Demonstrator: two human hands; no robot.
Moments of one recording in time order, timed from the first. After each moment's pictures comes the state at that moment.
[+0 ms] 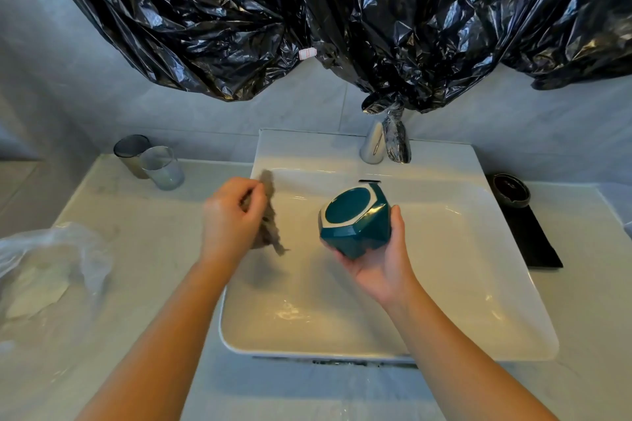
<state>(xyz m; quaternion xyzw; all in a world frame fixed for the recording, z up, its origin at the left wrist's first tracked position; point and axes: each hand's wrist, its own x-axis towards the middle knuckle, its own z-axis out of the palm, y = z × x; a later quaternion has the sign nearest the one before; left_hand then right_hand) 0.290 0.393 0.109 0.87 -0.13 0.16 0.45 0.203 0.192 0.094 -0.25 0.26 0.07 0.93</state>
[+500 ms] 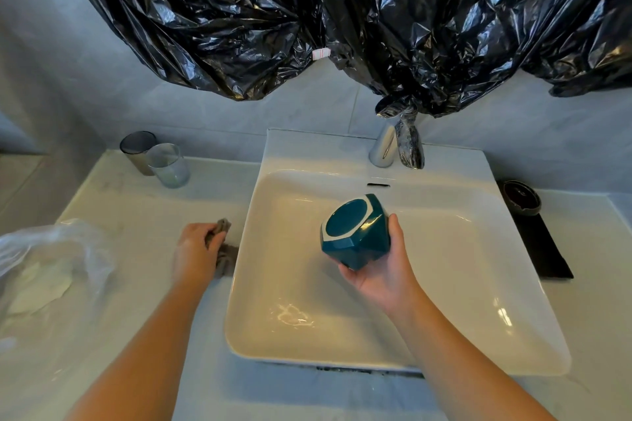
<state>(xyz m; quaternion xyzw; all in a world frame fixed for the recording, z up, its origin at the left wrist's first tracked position) 0.312 0.470 -0.002 0.93 0.05 0.03 0.35 0.208 0.196 0.087 -0.26 0.29 0.11 0.91</state>
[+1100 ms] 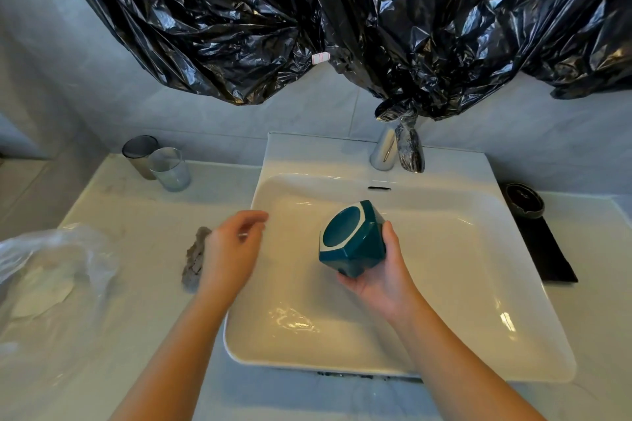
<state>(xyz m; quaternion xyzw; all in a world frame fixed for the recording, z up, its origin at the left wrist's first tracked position) 0.271 0.409 0.090 0.86 -0.01 -0.01 0.51 0.206 0.194 0.078 -0.32 0.27 0.11 0.90</state>
